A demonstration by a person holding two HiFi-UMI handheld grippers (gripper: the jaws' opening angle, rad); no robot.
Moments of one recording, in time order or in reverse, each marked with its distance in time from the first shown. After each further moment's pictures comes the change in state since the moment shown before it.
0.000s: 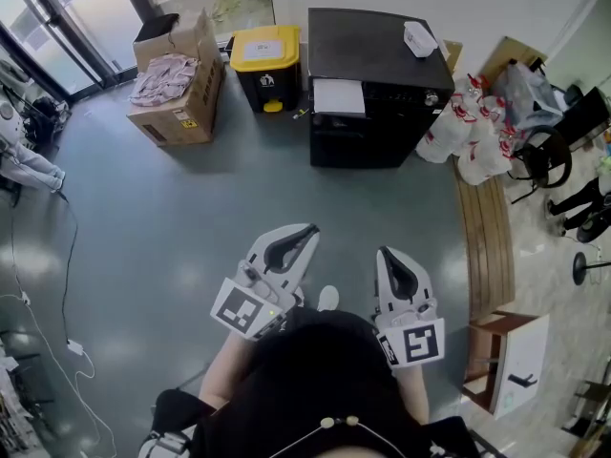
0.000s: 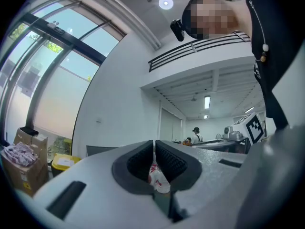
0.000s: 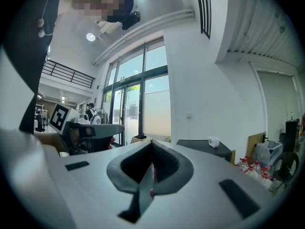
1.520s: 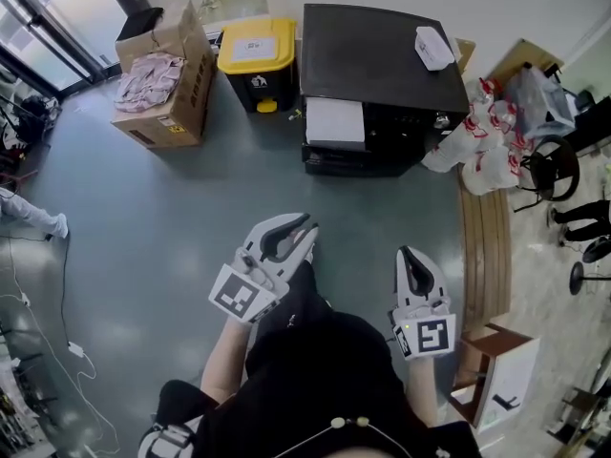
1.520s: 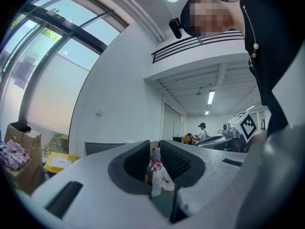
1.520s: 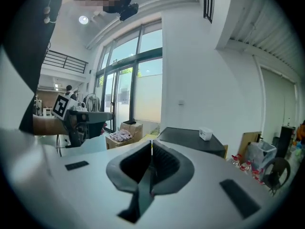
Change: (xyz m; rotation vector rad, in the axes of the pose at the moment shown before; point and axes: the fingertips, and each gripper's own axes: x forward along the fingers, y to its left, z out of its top) left arm 0.128 0.126 -0.052 0.012 0.054 -0.027; right arm 0.115 -0.143 -0.059 -0.039 0.173 -0.054
